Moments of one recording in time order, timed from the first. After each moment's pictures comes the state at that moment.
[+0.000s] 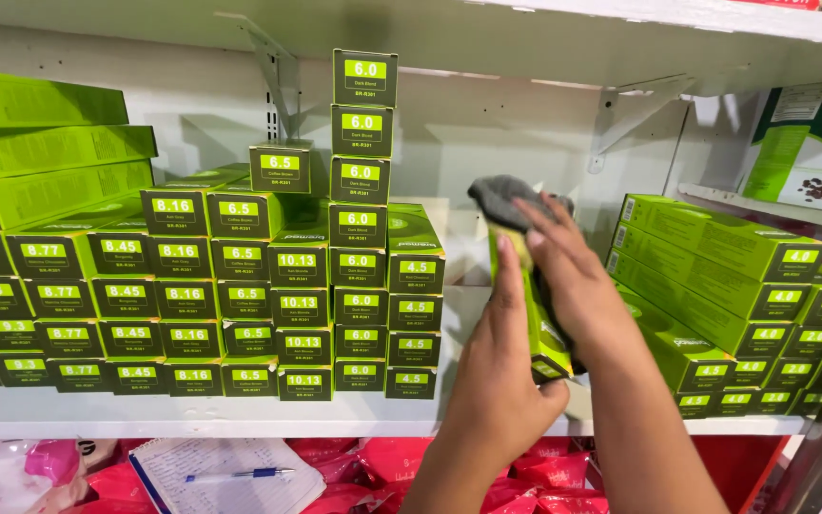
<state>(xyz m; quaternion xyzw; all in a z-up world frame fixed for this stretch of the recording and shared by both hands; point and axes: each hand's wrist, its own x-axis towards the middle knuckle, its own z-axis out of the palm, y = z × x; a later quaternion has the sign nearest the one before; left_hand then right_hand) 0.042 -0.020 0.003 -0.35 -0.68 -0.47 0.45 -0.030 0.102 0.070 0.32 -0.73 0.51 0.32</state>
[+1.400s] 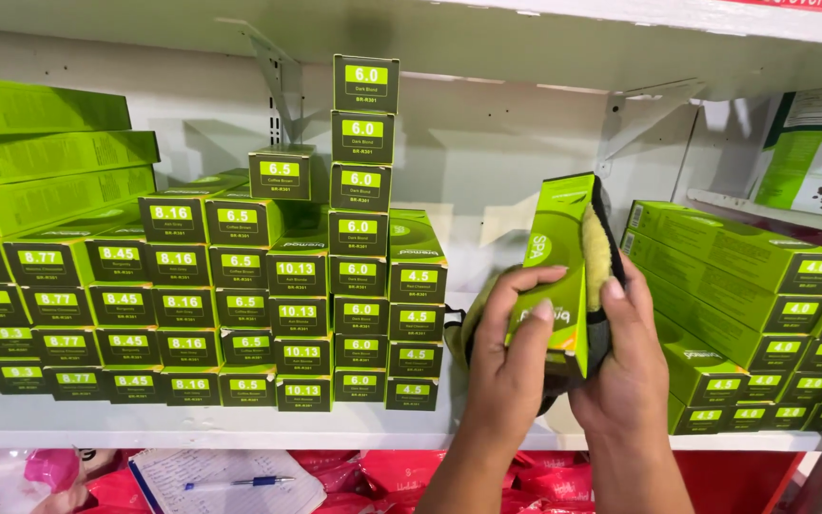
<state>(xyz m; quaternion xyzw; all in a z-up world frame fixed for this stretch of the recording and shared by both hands) 0.014 0.001 0.007 -0.38 -0.46 -0.72 0.35 -0.010 0.107 0.020 0.31 -0.39 0.83 0.24</state>
